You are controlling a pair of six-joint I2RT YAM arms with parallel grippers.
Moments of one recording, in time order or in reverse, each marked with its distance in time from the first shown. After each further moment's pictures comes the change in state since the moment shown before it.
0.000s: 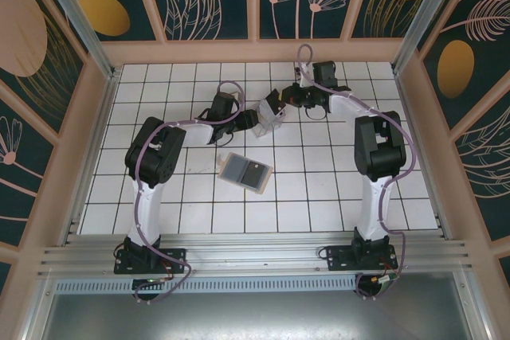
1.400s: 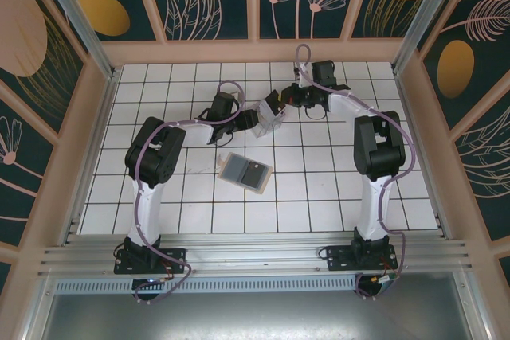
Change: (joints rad) left arm 0.000 0.000 0.000 0.001 0.000 0.000; right arm 0.005 0.006 0.022 -0.037 0.006 -0.033
